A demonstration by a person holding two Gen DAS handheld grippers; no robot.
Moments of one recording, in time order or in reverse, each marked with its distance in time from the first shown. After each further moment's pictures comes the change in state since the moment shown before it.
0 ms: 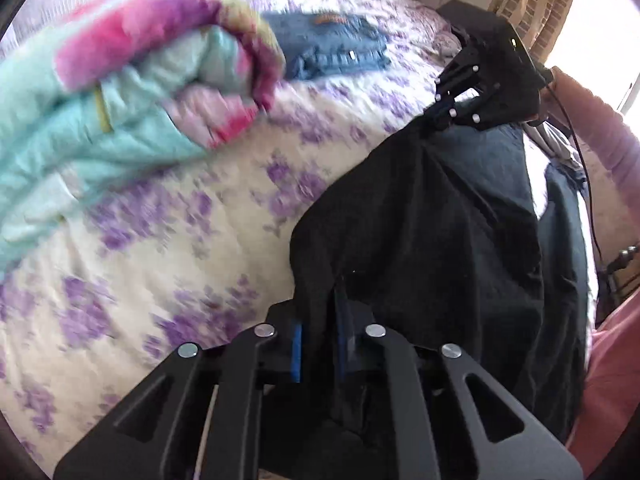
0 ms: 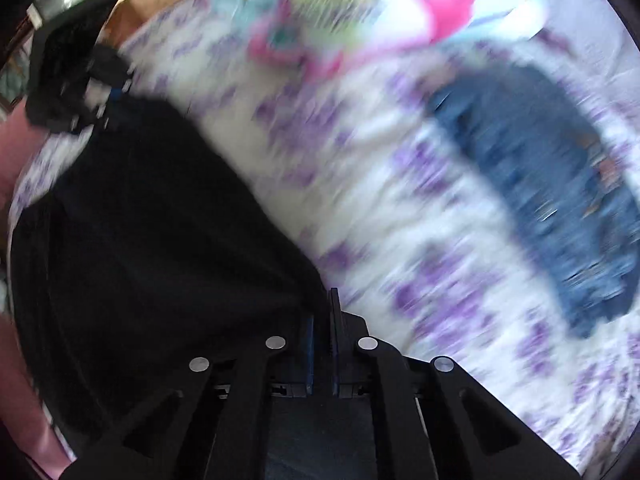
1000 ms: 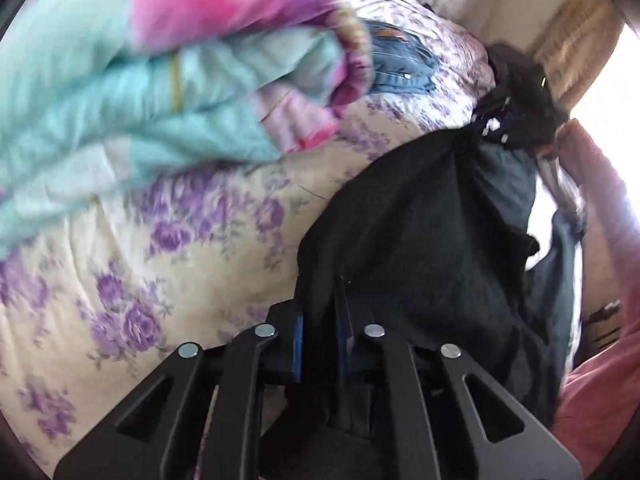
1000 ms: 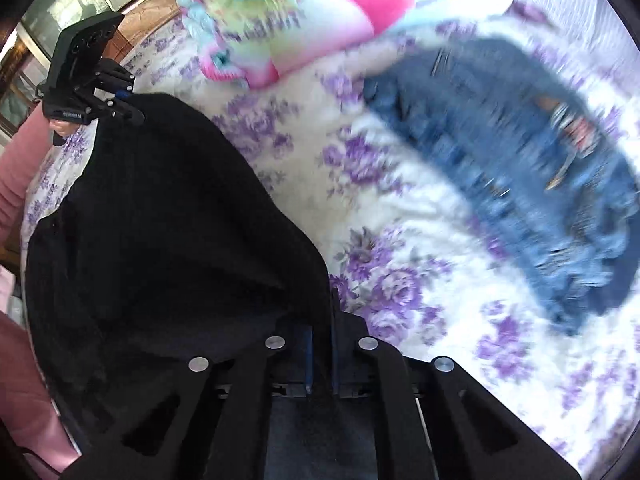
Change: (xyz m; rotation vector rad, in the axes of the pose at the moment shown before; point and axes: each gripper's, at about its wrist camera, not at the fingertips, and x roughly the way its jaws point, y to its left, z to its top) left arm -0.009 0.042 0.008 -0.152 0.044 -0.027; right arm -0.017 -0.031 -0.030 0.044 0.000 0.067
